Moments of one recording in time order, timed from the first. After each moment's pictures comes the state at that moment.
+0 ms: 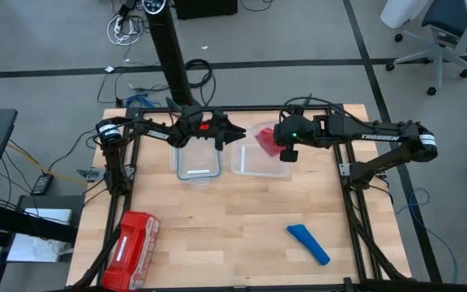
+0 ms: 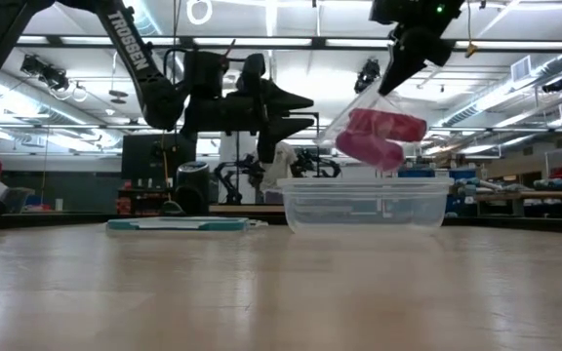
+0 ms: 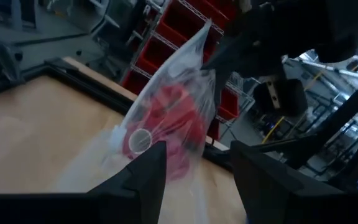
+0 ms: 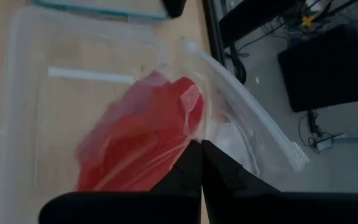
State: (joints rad) left arm 0.50 1.86 0.86 1.06 0.60 -0.61; right arm -0.14 1.27 1.19 -0.80 0.49 -0.30
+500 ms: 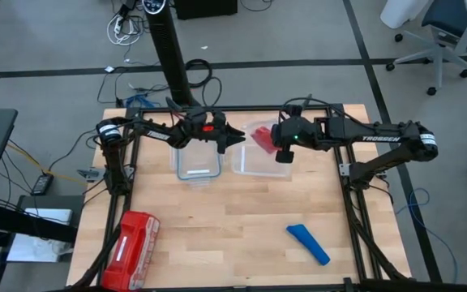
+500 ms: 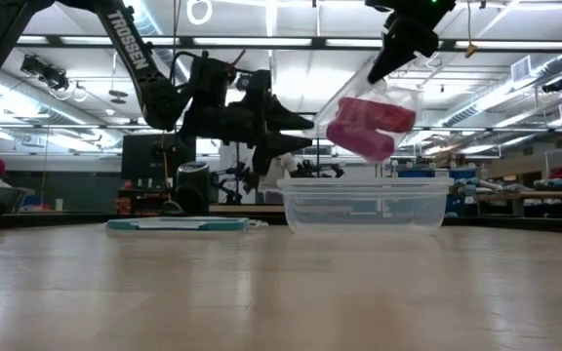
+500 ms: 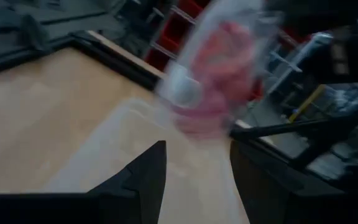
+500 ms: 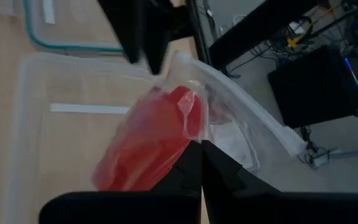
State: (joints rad) left arm 0.49 1.86 0.86 0.92 0.53 -0.49; right arm -0.10 1.27 1.19 -0.72 0.52 -0.29
